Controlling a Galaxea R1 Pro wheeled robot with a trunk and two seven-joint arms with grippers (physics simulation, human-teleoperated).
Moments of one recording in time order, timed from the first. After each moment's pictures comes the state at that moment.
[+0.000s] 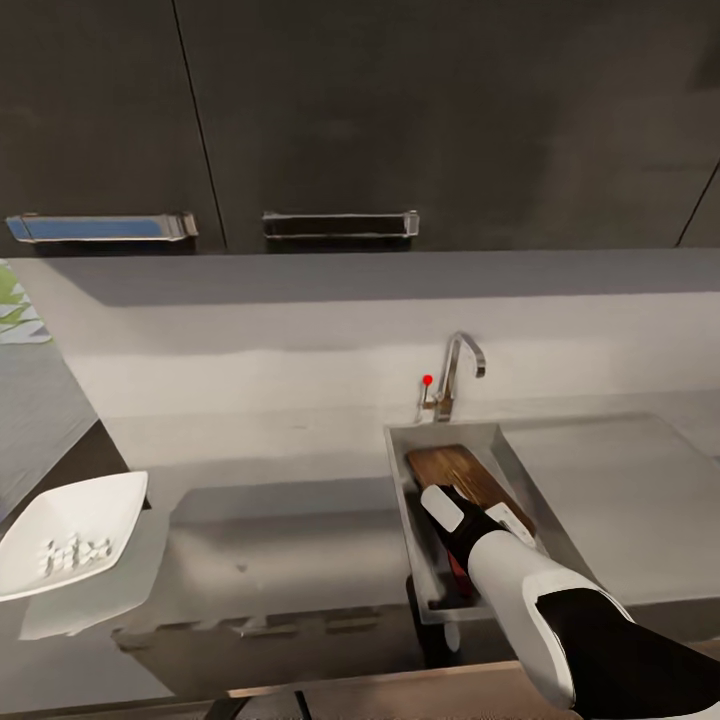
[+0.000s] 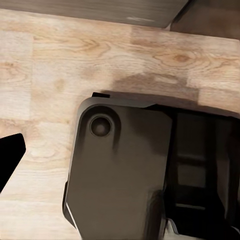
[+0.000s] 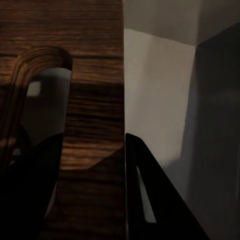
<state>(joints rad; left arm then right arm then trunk) 0.30 -0.03 0.05 -0.77 0.12 -0.07 -0.02 -0.97 0.17 0.09 -0.24 -0.80 -0.24 -1.17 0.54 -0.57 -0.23</state>
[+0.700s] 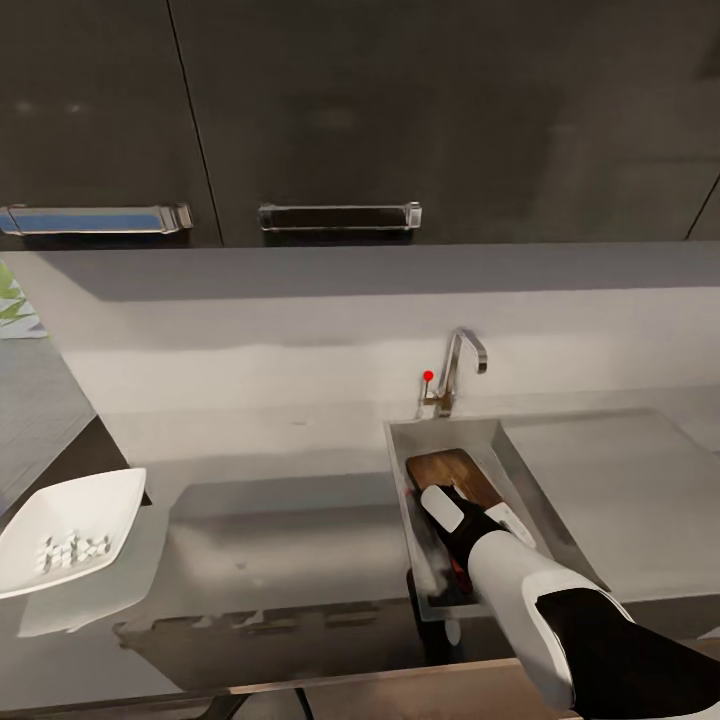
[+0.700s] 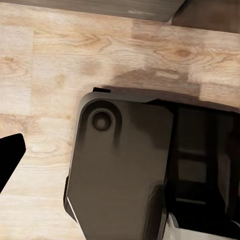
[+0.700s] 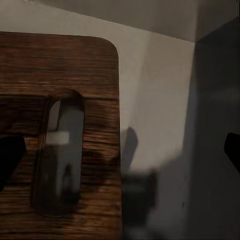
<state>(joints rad) 0.30 -0.03 0.05 -0.77 0.12 -0.07 -0.02 -0.97 0.17 0.09 -0.24 -0.80 -0.27 -1.17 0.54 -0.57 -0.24</state>
